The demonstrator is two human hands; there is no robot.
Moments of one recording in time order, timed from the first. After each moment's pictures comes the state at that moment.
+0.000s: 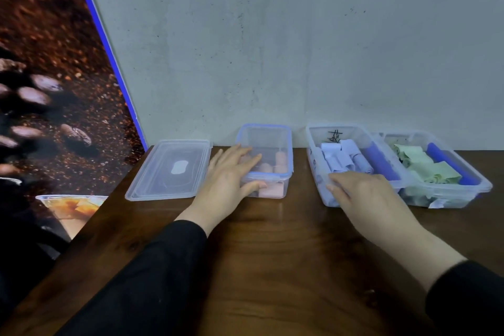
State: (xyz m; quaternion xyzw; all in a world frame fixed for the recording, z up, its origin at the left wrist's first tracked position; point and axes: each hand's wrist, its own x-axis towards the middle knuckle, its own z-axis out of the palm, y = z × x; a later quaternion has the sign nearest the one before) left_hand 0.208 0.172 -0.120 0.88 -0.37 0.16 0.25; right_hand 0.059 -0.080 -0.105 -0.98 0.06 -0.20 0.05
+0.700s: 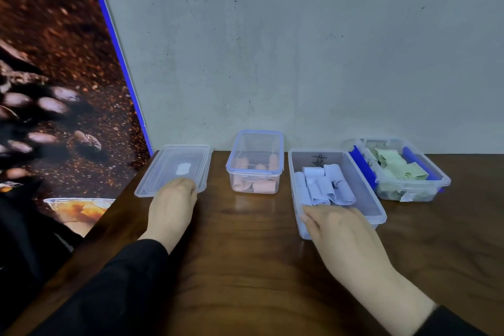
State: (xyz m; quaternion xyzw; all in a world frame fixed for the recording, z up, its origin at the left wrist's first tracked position) left_hand 0.181 0.262 -0.134 0.95 -0.13 0.22 0.18; right_hand -0.012 -0.001 -0.098 -0.96 0.02 -0.28 0.02
